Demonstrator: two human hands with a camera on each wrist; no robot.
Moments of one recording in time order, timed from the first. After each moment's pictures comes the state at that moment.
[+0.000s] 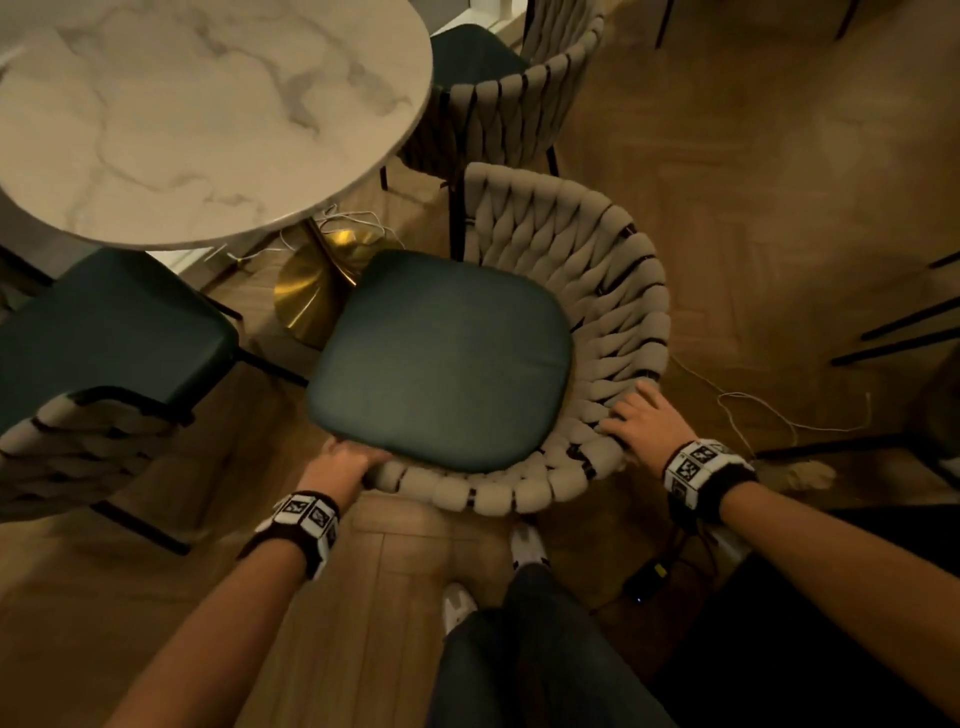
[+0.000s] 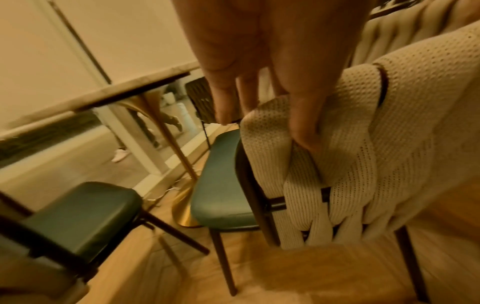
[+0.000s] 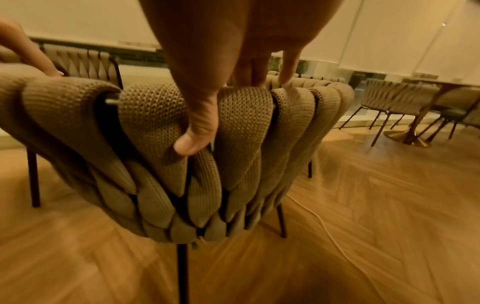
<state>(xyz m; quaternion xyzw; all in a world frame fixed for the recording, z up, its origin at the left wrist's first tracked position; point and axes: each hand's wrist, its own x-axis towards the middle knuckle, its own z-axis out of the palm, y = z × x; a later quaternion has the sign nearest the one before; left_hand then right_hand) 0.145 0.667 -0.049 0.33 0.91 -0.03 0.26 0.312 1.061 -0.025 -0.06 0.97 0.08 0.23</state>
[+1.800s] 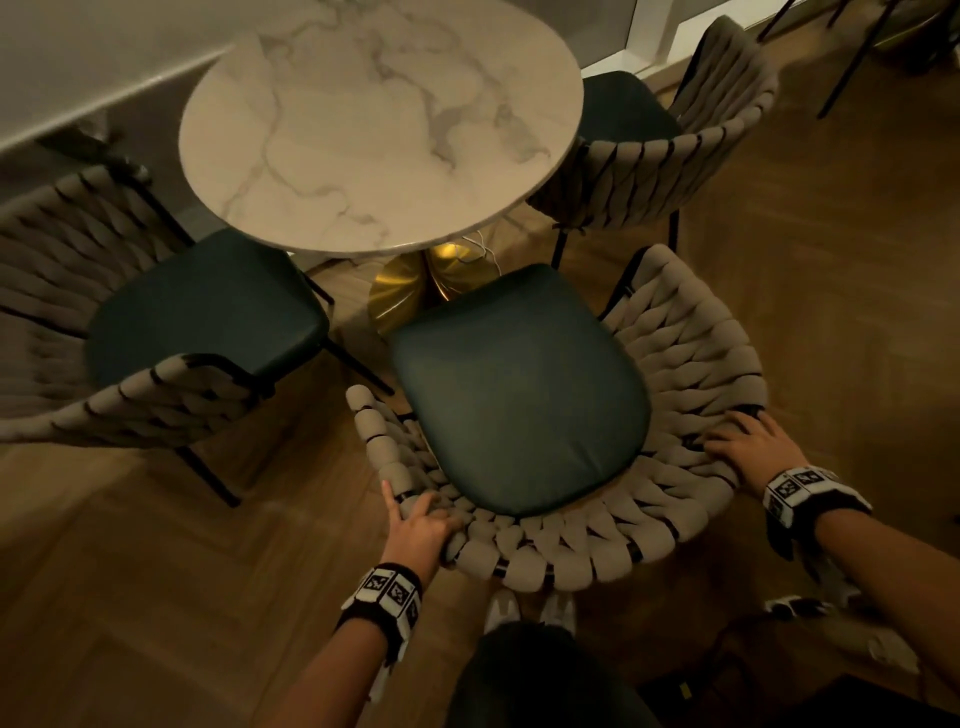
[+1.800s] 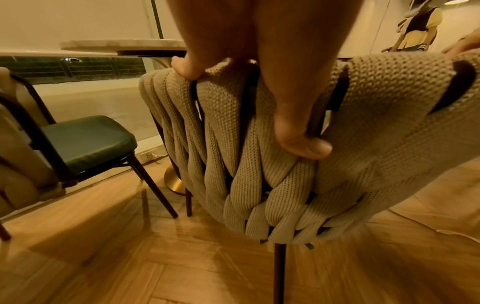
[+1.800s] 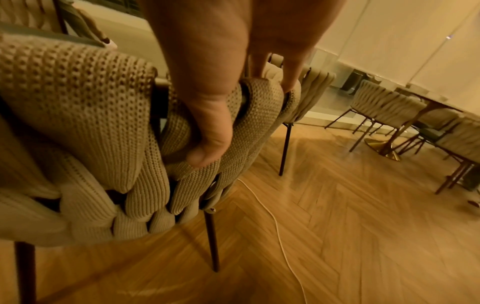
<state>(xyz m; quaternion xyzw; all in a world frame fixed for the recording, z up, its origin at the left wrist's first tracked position) 0.190 0.708 -0.038 0.24 0.93 -0.03 0.28 0.197 1.154 -0.014 -0.01 0.94 0.13 0.31</state>
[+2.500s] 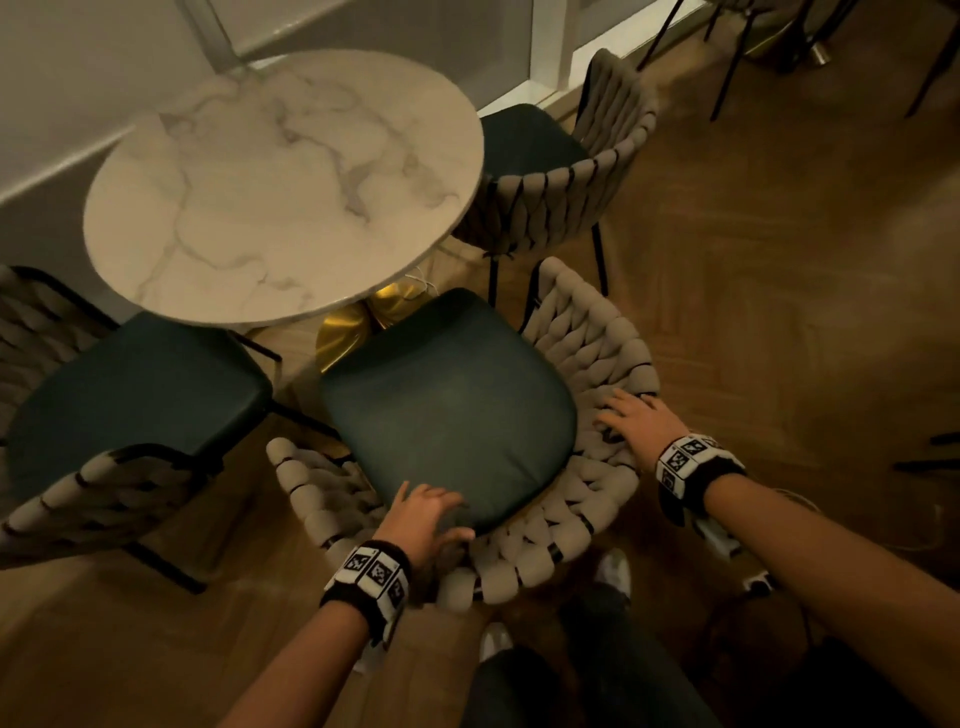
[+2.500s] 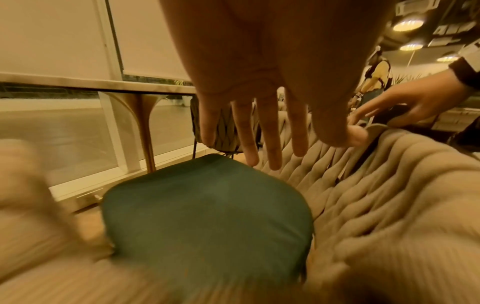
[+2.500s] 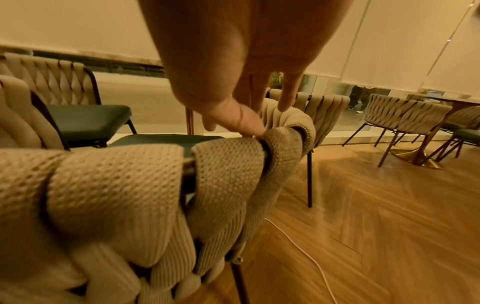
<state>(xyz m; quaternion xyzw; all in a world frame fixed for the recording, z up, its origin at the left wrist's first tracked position) 0.120 0.770 -0.001 0.31 0.89 0.07 0.33 0.155 1.121 0.000 -0.03 0.97 0.00 0.25</state>
